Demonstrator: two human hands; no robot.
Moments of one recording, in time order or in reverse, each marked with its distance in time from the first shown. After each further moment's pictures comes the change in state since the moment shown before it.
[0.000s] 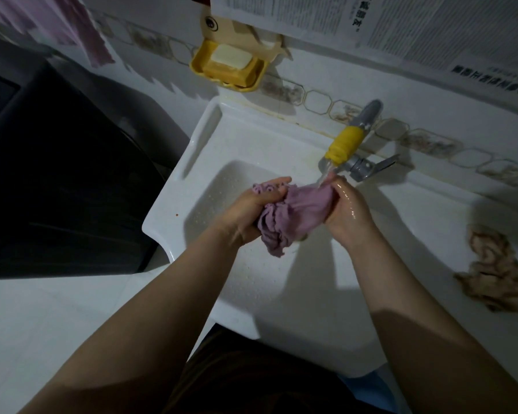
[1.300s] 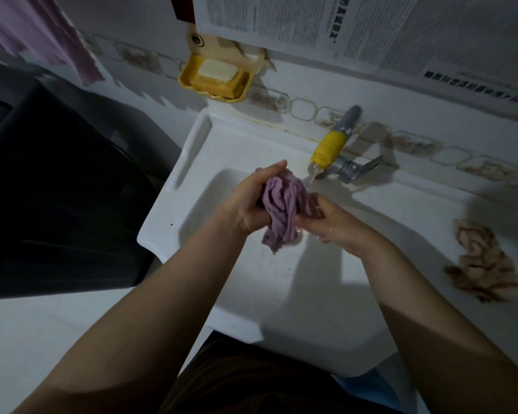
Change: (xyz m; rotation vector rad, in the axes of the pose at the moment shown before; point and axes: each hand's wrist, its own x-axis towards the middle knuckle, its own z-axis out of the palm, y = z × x) left_hand -0.010 0.033 0.038 -0.138 -0.090 -0.095; right_hand -0.023 -0.007 -0.016 -0.870 -0.322 0.040
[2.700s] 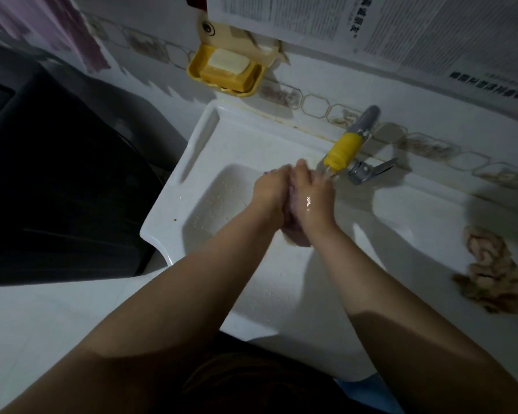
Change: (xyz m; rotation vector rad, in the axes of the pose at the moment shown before) left_hand 0.038 -0.014 0.009 0.198 0.509 0.168; right_hand 0.046 -0.045 0.053 -0.070 0.766 -0.120
